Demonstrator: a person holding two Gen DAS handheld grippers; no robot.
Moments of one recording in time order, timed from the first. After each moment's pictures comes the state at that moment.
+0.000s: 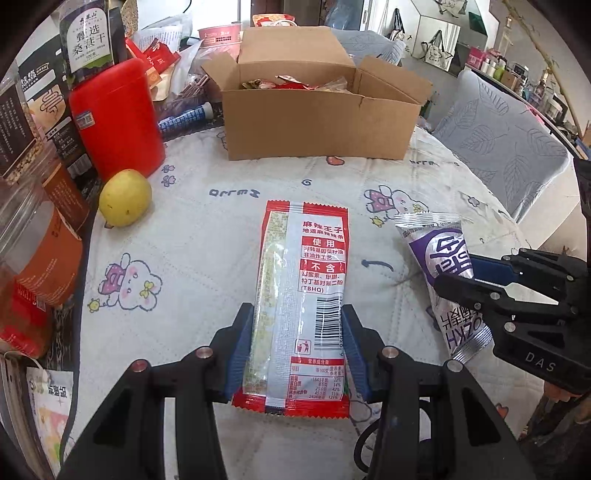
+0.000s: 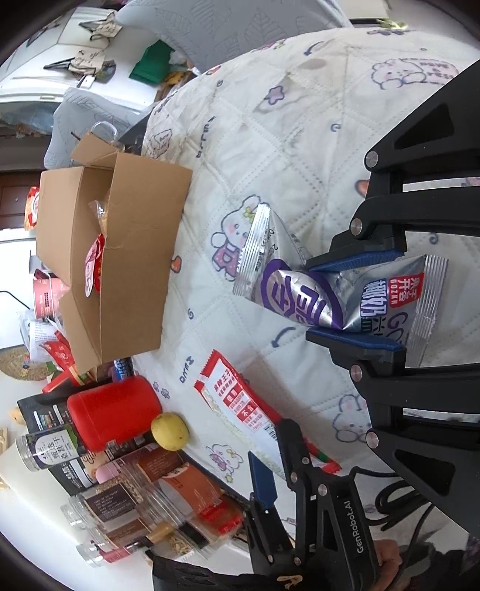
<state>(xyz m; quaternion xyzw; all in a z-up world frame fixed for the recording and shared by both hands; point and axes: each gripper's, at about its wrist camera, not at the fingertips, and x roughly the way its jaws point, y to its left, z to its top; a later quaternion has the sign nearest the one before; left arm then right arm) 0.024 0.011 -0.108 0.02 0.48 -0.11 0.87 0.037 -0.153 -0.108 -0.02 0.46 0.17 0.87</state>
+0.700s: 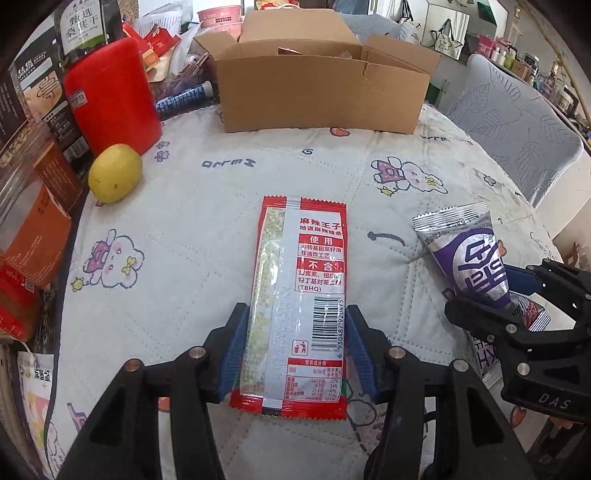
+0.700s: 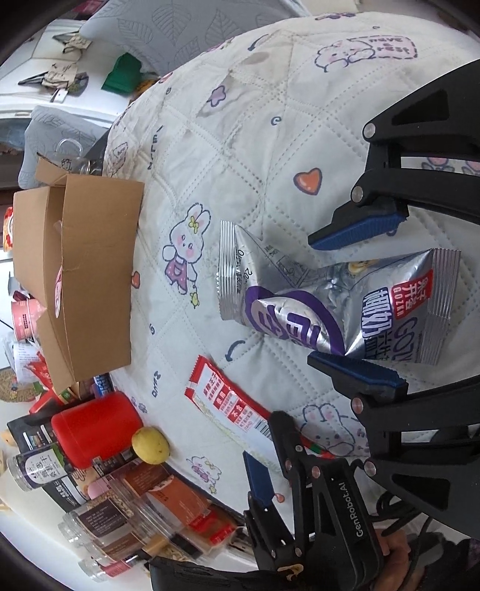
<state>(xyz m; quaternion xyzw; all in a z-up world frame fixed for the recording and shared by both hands) 0.024 -0.003 -0.135 0.03 0.49 -0.09 0.87 0.032 -0.155 -0.129 -0.01 0.48 0.14 0.86</state>
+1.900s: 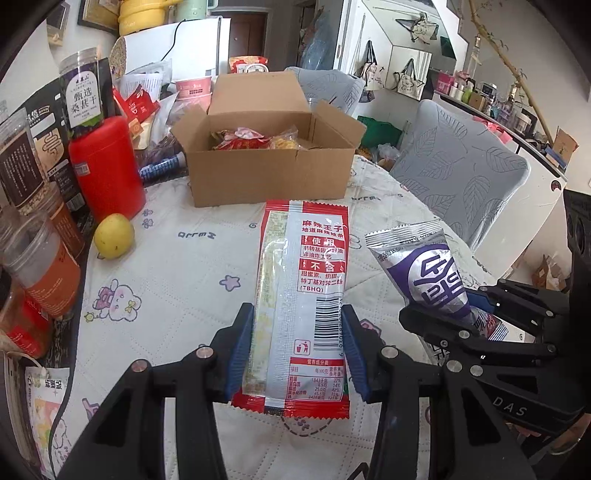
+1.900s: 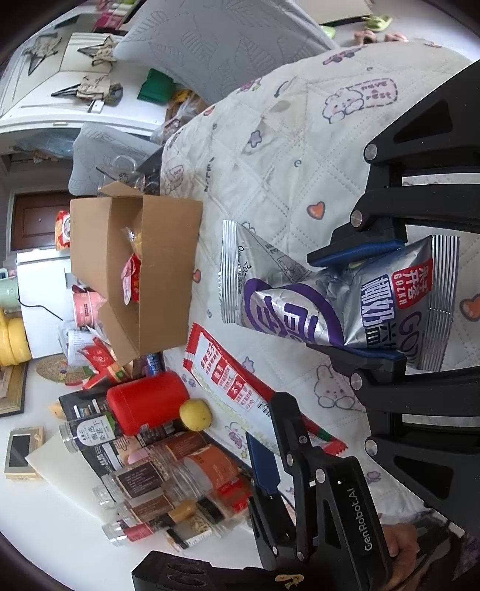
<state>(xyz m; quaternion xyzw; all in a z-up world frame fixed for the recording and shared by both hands) -0.020 -0.018 -0.059 0.01 0.40 -0.15 0.90 -0.014 -0.169 -0.063 0.00 0.40 0.15 0.90</state>
